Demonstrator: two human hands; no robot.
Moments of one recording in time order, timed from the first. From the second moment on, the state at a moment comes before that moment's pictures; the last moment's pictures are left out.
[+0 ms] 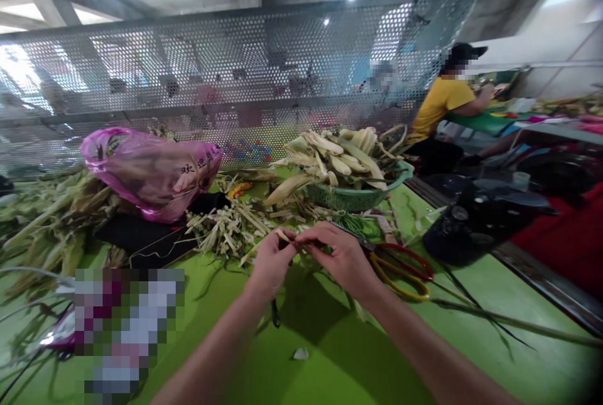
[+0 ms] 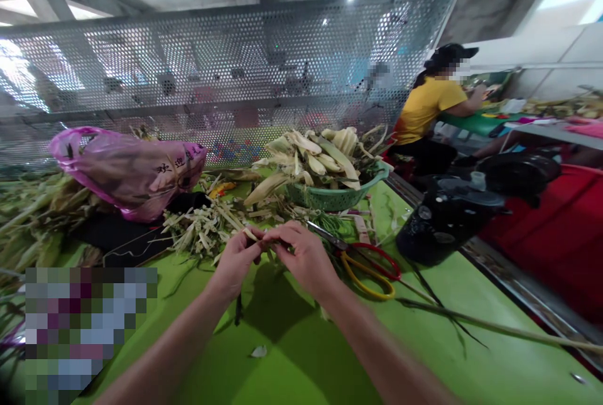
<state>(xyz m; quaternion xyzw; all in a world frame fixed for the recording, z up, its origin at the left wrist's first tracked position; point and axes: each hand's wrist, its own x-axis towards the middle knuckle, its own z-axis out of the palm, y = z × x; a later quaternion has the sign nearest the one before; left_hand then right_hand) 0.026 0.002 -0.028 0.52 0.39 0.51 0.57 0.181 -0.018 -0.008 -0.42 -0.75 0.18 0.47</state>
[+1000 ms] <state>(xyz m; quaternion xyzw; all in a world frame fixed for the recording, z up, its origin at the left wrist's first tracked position) 0.015 0.000 -0.014 0.46 0.36 0.53 0.61 0.300 -0.071 -0.021 -0.72 -0.68 0.01 0.13</state>
